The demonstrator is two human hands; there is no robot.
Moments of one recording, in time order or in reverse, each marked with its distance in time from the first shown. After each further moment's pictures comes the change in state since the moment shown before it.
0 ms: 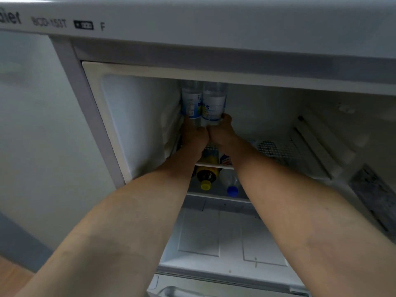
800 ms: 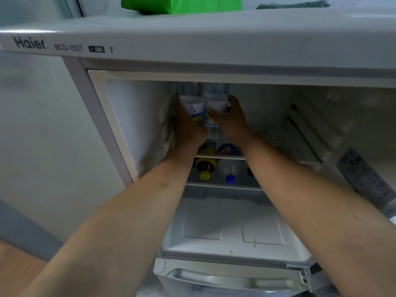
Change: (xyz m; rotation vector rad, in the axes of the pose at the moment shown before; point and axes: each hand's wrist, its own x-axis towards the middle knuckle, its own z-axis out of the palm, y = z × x) left_hand -0.029 0.019 -0.018 0.224 0.121 0.257; right_hand -0.031 -0.006 -0.041 0.107 0.038 -0.267
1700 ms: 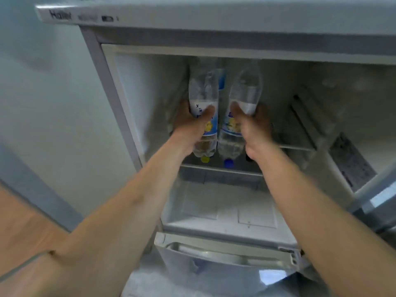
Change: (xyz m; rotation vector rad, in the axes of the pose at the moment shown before) left_hand -0.077 0.032 -0.047 -0.354 -0.167 -0.098; right_hand -0.097 -0.029 -0.048 0.222 0.138 0.155
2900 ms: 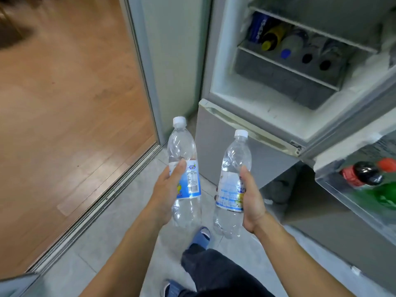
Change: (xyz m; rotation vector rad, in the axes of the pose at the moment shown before) left_hand -0.577 -0.102 -0.093 -0.321 0.395 -0.671; right_hand -0.462 0.146 -0.216 -0.063 -0.646 0.822
